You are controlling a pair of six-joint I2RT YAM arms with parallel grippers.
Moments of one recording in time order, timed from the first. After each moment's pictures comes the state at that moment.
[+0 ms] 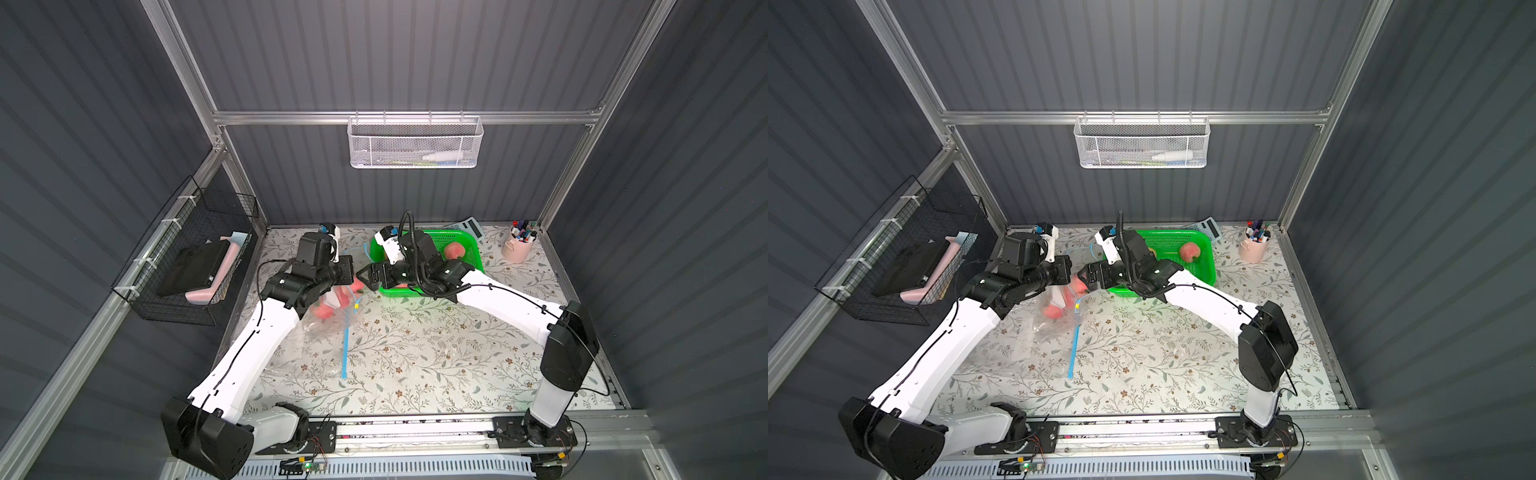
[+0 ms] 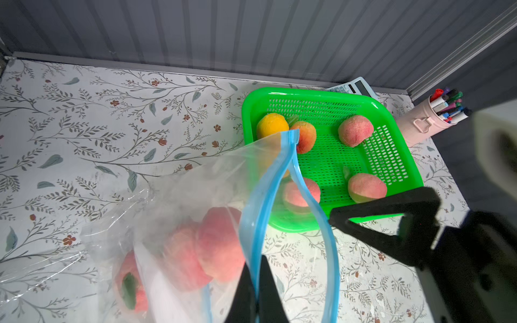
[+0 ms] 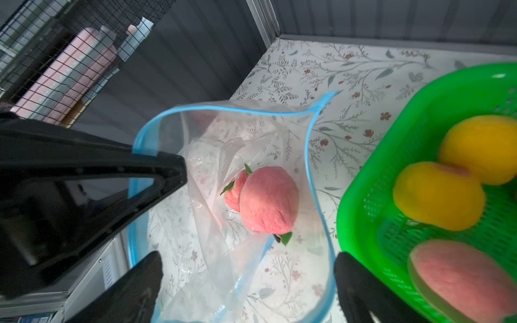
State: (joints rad) left arm -0.38 1.24 1.26 -0.65 0.01 -0.32; right arm 0.85 1.76 1.54 -0.25 -0.25 0.40
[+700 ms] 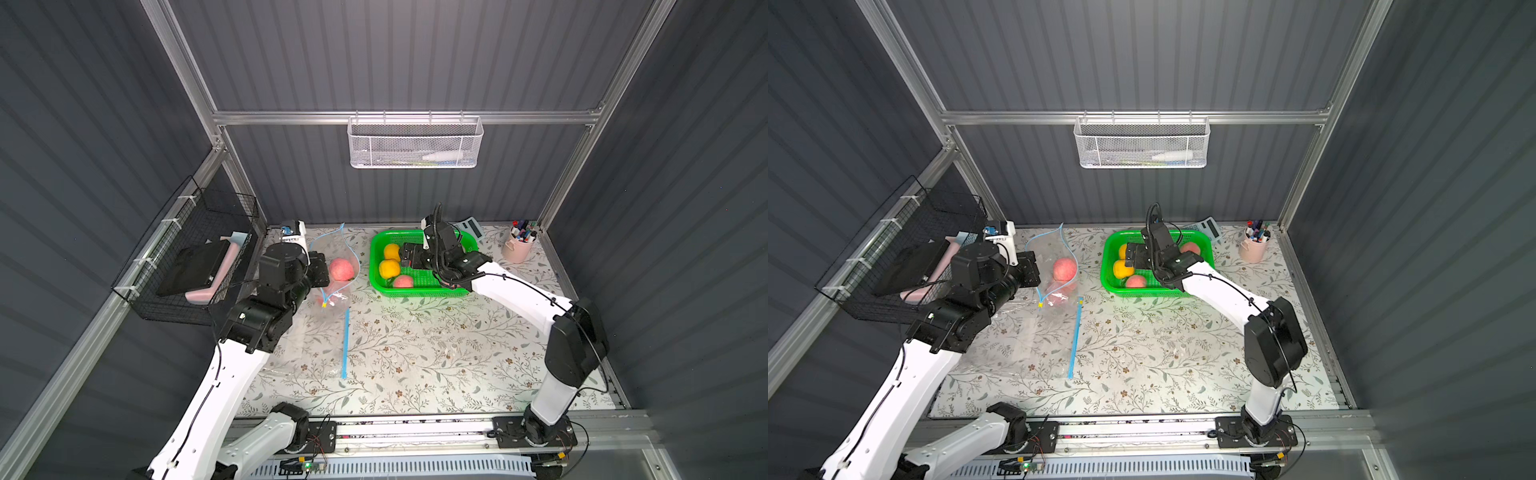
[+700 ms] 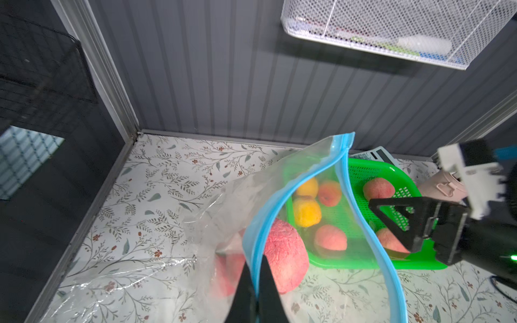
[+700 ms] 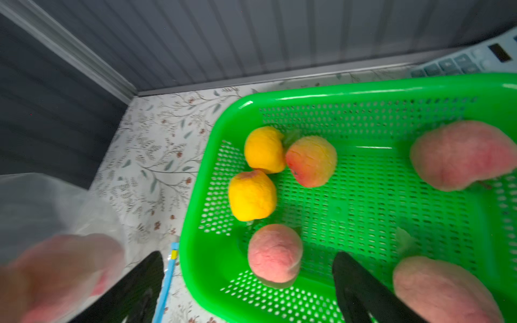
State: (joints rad) left arm -0.38 0.98 1.28 -0.67 -0.24 -0.26; right arm 0.67 1.79 1.48 -0.33 0.11 0.52
